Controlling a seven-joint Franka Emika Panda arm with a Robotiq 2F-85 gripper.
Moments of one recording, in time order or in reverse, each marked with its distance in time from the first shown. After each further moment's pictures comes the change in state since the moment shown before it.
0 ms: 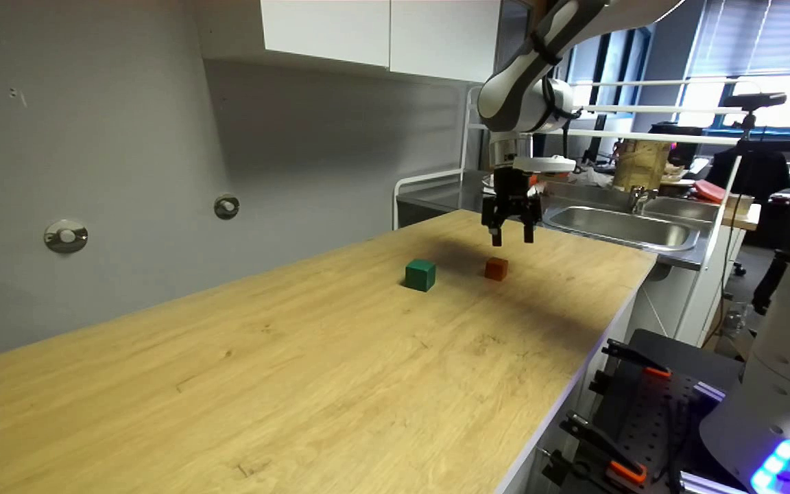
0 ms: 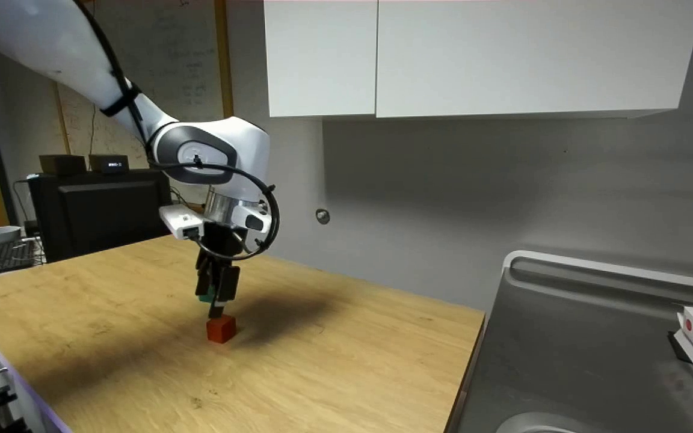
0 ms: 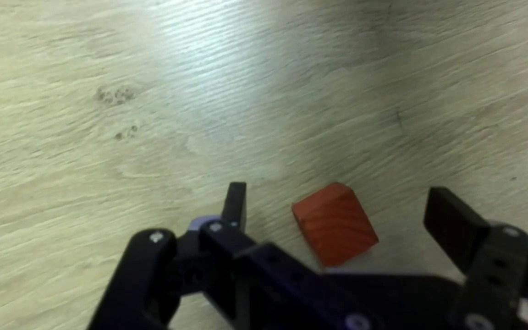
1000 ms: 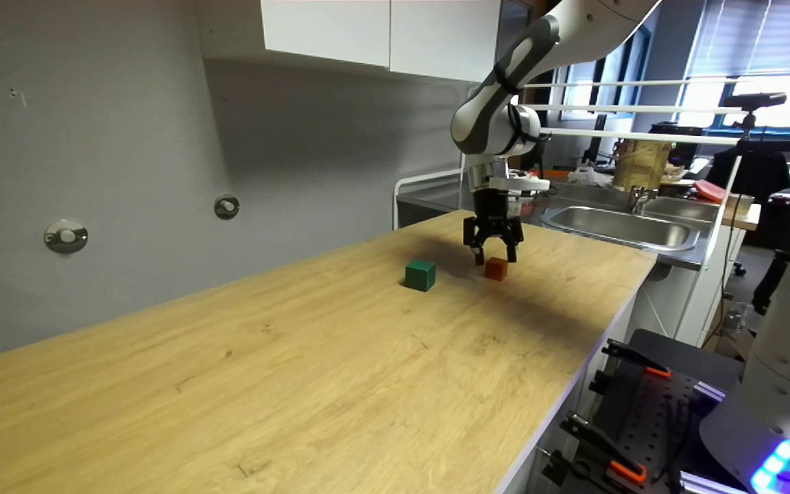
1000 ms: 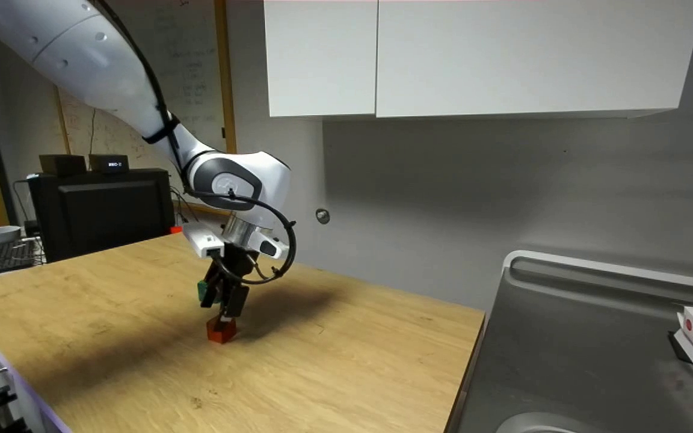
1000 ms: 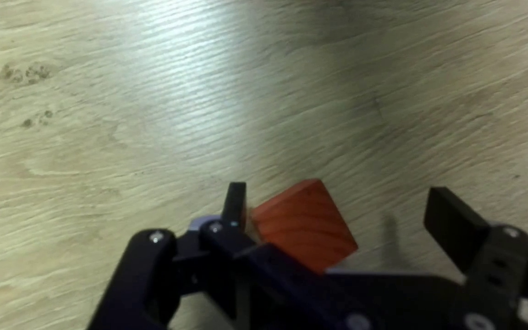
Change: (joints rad) arm -0.008 0.213 0.041 0.168 0.074 -0.091 -0.010
